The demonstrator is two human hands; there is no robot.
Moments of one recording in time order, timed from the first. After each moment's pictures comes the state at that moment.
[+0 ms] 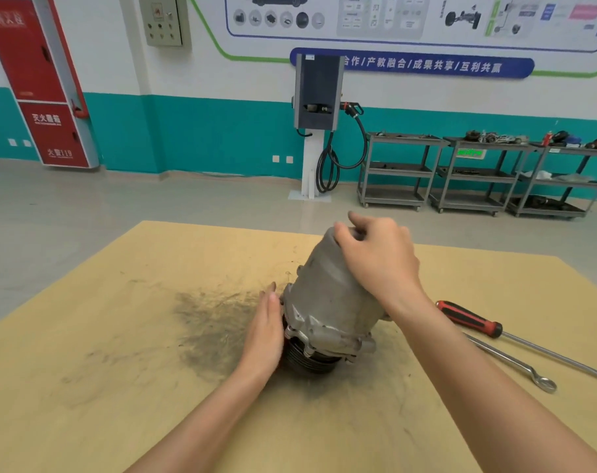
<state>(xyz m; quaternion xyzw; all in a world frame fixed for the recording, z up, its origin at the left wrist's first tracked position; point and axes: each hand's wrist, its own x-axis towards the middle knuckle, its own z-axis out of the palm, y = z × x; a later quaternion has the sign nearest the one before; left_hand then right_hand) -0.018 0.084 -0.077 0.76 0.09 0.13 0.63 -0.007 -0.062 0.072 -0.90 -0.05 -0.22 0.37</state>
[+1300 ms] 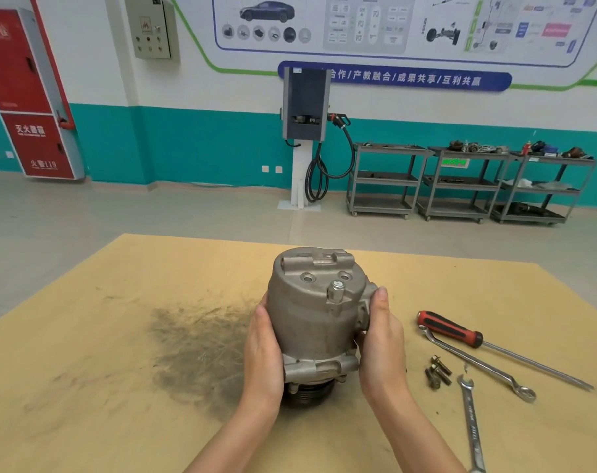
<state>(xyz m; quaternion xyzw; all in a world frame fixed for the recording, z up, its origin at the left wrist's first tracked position) -0.029 0.041 -0.070 0.63 0.08 0.19 0.75 -0.019 -0.090 -0.030 -0.66 -0.04 -0.14 0.74</state>
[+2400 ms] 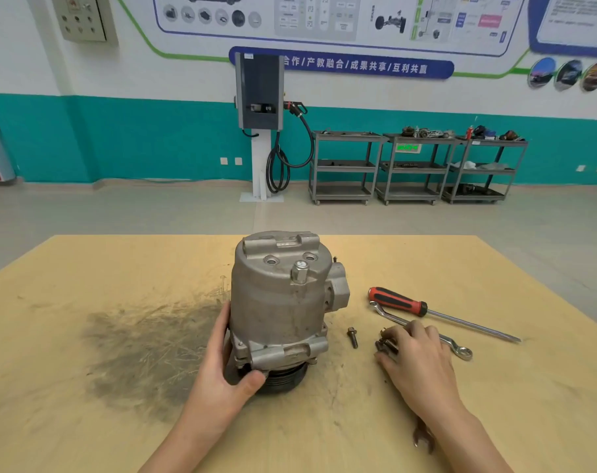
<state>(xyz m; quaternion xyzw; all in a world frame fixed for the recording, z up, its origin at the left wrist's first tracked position) -0.059 0.051 -0.095 0.70 -0.13 0.09 0.70 -0.033 -0.226 -0.082 -0.99 0.06 -0.13 0.09</state>
